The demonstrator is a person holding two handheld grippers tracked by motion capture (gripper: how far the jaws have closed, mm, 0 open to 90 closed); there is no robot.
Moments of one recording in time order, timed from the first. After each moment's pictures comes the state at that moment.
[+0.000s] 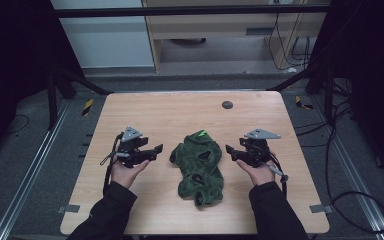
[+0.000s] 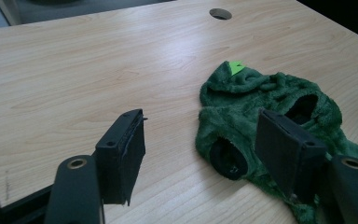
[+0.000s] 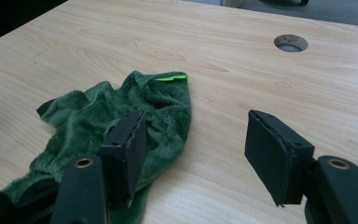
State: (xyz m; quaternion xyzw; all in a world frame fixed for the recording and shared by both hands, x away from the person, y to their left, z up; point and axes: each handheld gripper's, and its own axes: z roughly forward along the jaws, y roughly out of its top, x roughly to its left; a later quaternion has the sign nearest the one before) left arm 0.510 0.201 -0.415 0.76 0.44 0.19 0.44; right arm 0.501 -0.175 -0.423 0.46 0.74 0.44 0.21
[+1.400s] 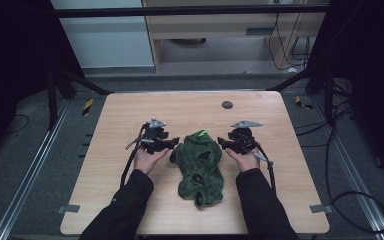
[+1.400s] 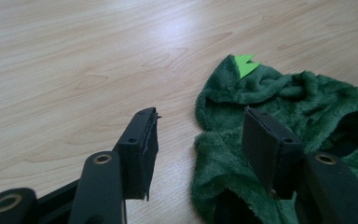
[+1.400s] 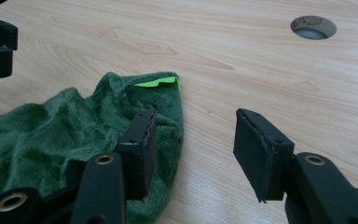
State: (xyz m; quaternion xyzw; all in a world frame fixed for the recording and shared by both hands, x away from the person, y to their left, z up) left arm 0.574 0.153 -0.451 0.79 0.43 0.16 0.40; right arm 0.560 -0.151 -0.454 0.48 0.75 0.42 0.19
